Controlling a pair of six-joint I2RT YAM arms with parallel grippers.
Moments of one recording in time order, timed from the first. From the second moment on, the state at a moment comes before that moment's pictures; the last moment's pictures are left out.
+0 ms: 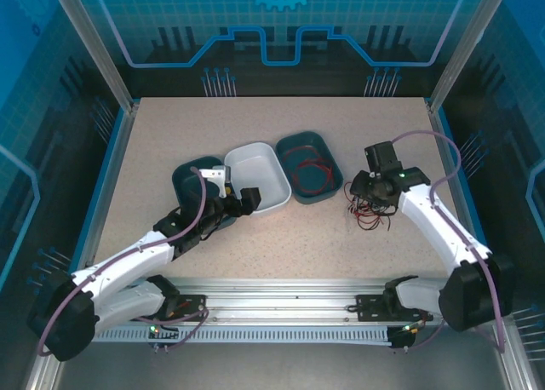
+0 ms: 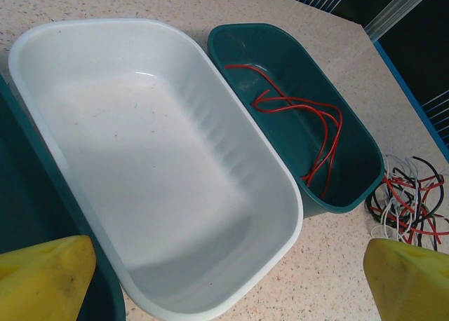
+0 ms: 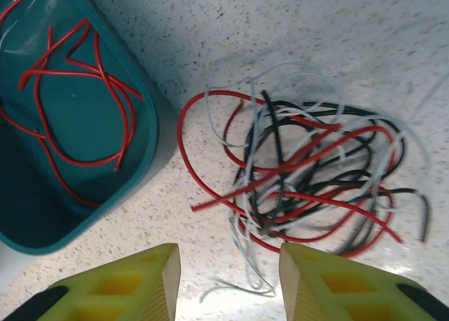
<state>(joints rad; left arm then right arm) -0.58 1.02 0.53 0.03 -0.08 -0.59 0.25 1.25 0.98 -0.82 0.06 0.66</state>
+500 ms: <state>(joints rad) -0.58 1.02 0.53 0.03 -0.08 -0.59 0.26 1.42 0.97 -0.67 0.02 0.79</state>
